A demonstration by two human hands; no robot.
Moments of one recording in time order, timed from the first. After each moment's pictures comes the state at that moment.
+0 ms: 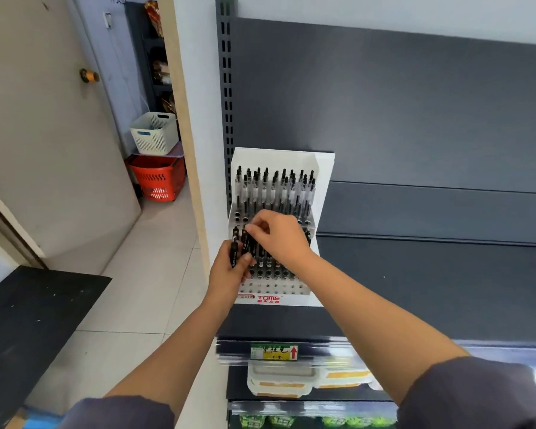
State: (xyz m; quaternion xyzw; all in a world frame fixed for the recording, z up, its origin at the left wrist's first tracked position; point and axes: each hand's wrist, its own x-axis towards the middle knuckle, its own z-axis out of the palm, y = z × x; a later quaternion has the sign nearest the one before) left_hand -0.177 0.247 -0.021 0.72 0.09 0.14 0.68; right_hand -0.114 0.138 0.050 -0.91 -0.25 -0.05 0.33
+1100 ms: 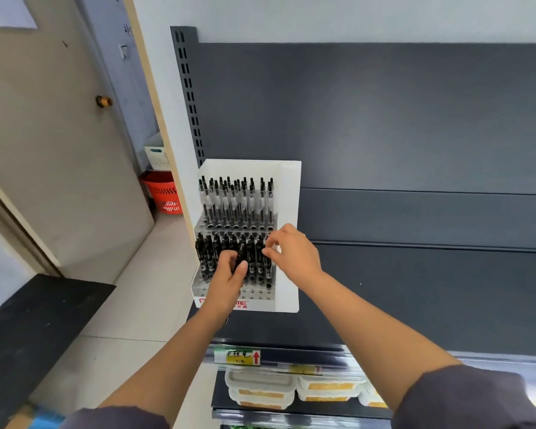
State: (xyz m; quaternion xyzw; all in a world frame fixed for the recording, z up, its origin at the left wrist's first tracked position) left_hand -0.176 0.169 -0.015 0.80 0.10 0.12 0.58; right_hand -0.096 0.033 0.022 -0.93 -0.24 -0.06 0.27
